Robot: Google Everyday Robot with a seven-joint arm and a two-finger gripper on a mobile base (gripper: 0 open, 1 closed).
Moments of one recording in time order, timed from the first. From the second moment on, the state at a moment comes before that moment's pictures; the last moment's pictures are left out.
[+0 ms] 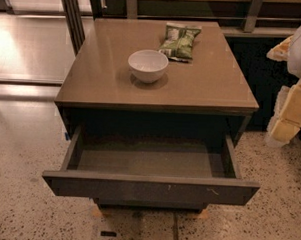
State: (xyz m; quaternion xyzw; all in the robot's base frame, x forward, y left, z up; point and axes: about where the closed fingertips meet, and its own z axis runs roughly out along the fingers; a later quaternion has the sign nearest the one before) arm 0.438 -0.216 0.977 -0.60 0.78 -0.04 0.16
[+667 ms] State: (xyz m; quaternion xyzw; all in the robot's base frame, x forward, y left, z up) arm 0.438 -0.216 0.972 -0.60 0.78 -0.04 0.18
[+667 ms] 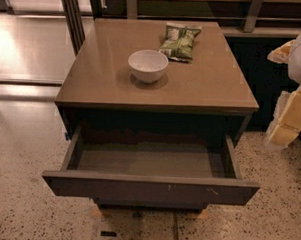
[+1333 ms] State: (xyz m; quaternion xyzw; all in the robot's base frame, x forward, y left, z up) arm 0.415 -0.220 0.815 -0.56 0.78 0.10 0.24
